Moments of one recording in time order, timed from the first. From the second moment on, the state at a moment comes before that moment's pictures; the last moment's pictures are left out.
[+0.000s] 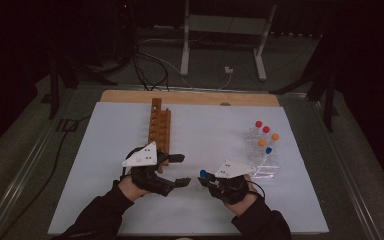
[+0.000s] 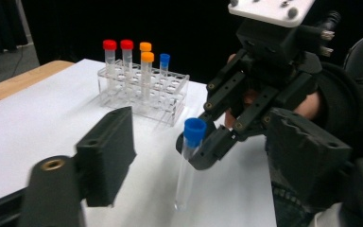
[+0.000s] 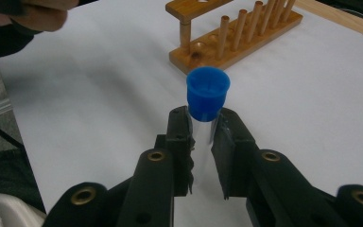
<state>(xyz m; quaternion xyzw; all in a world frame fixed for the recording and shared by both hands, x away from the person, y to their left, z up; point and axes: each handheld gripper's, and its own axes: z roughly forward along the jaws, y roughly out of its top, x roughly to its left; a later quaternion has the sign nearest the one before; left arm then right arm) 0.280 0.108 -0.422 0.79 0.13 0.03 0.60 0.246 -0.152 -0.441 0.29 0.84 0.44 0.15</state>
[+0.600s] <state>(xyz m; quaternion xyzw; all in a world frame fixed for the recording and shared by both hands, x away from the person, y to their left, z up) 0.282 0.078 -0.428 0.81 0.12 0.04 0.57 0.243 -0.149 -0.440 0.29 0.84 0.44 0.14</state>
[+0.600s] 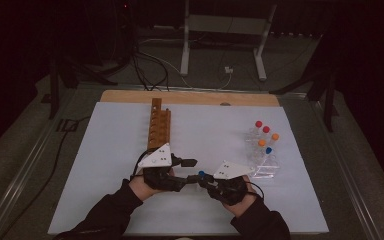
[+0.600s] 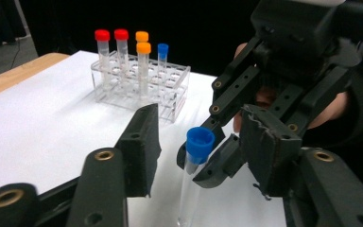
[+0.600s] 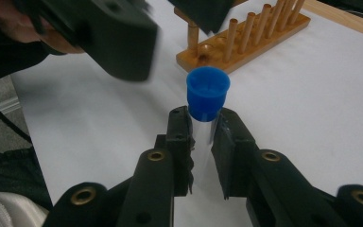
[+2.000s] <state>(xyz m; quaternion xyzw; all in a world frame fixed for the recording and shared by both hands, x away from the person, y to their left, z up) 0.290 0.071 -0.424 0.83 0.11 0.06 0.55 0.244 -0.156 -0.440 0.30 0.82 0.46 0.15</state>
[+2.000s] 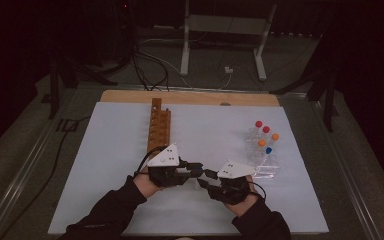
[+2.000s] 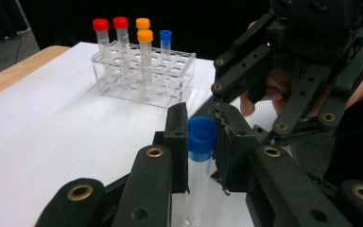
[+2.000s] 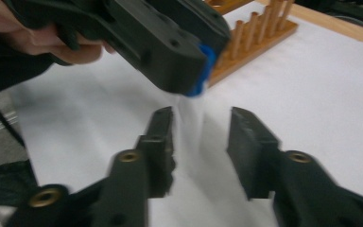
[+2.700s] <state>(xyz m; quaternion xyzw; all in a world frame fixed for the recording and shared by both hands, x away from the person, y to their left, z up) 0.316 0.097 -0.394 0.83 0.13 0.09 0.54 0.244 -0.165 -0.436 0.32 0.80 0.48 0.16</state>
